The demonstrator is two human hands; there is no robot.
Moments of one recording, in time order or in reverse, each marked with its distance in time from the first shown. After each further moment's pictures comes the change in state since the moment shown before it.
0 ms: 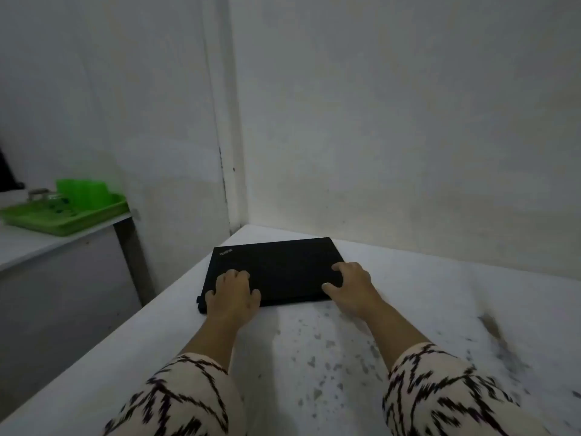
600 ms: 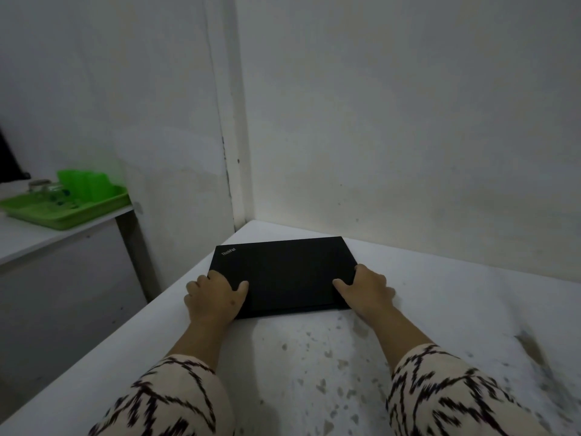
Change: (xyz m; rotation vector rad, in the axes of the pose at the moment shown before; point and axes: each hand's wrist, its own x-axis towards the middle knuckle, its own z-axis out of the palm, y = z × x) left_hand 0.042 -0.024 0.003 0.081 0.092 -0.322; right_hand 0.048 0.007 0.015 -0.109 0.057 0.236
